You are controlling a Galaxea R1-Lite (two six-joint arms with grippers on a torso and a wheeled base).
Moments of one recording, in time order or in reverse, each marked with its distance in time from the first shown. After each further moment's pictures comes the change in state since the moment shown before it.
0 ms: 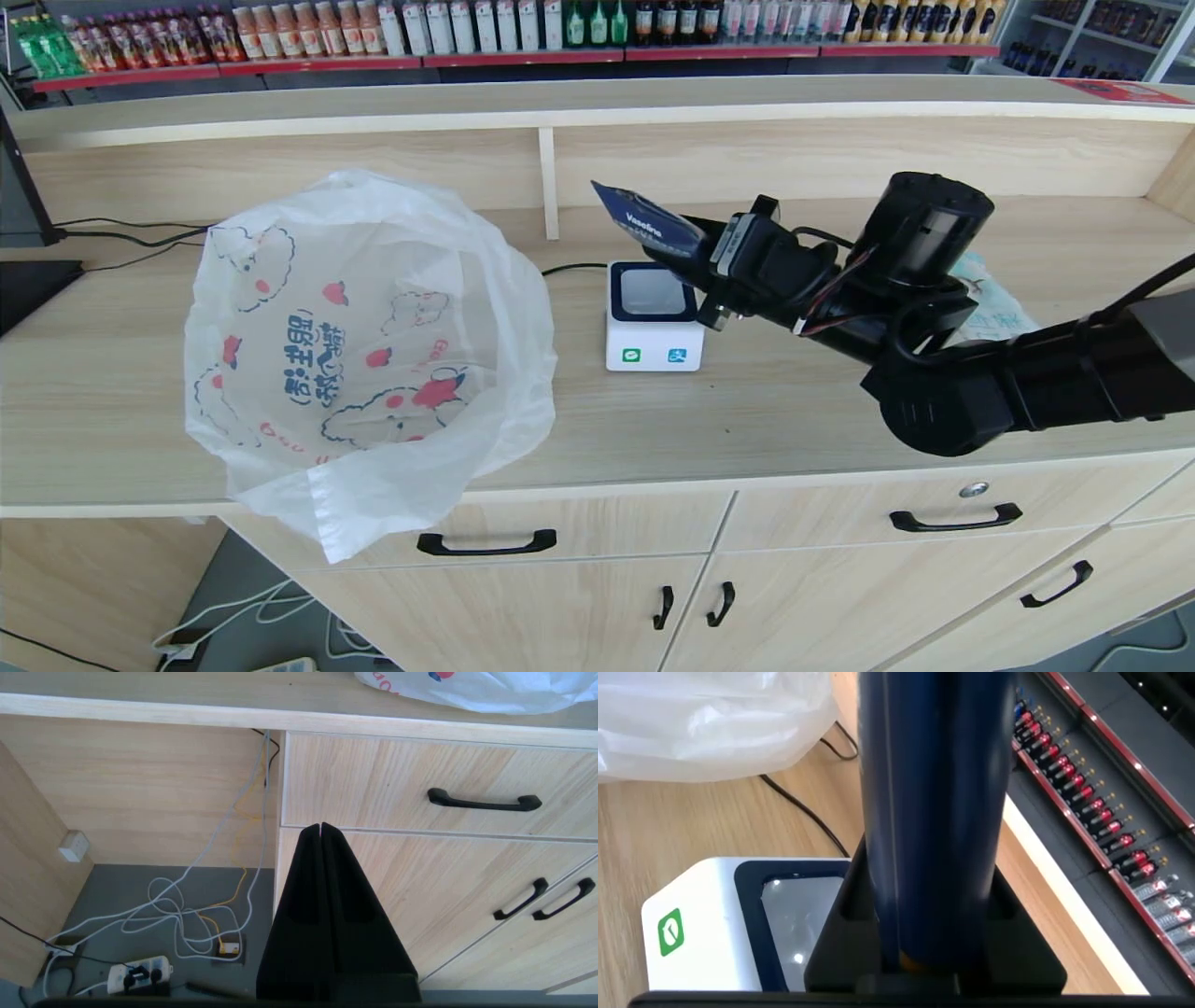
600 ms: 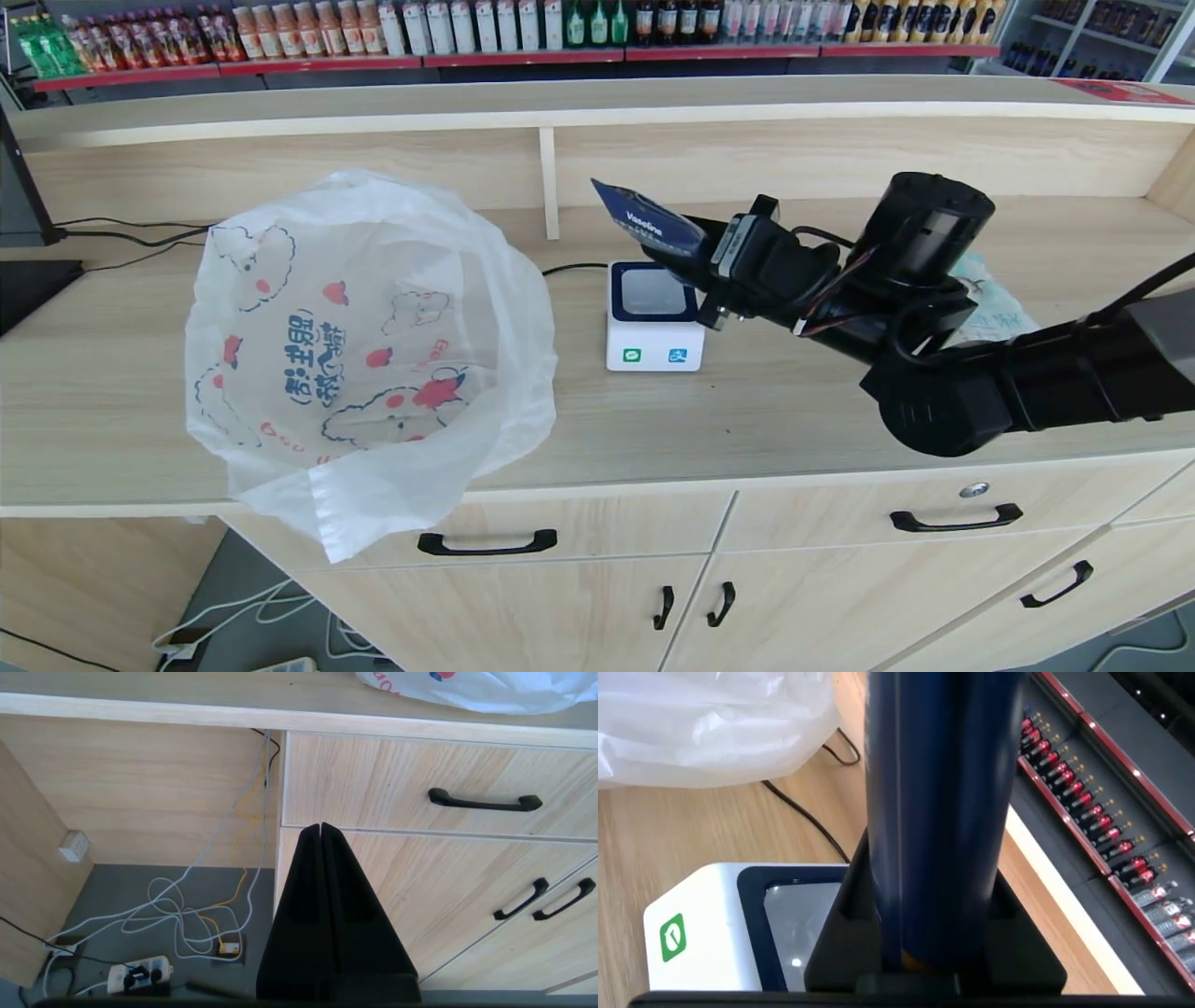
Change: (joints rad) left arm 0.000 0.000 0.000 0.000 0.000 0.000; right arm -0.001 0.001 0.001 -0.015 0.012 -0.001
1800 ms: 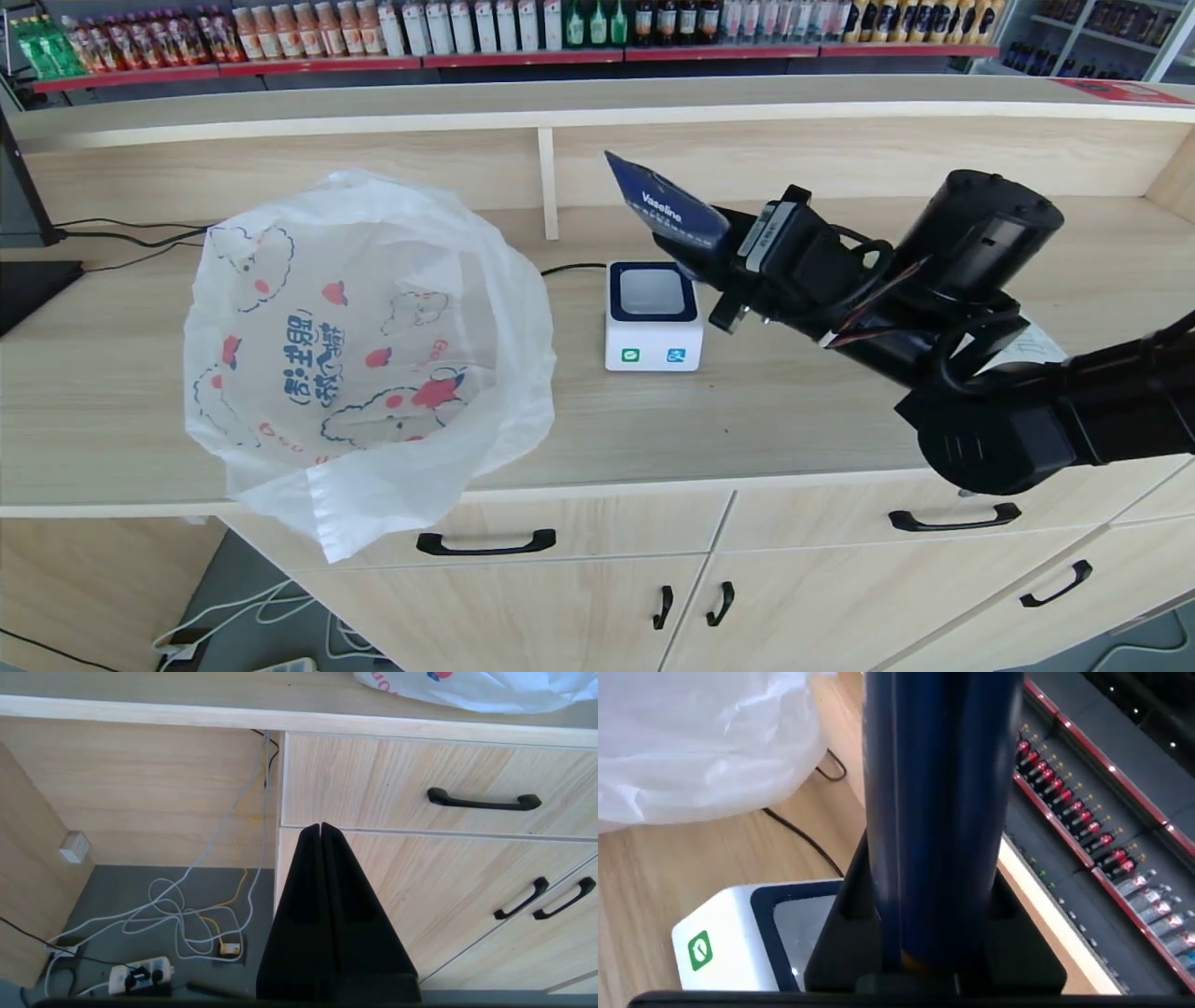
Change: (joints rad) left arm 0.000 0.000 0.000 0.000 0.000 0.003; right arm 0.038 -0.092 0.141 -0.104 -0.059 0.038
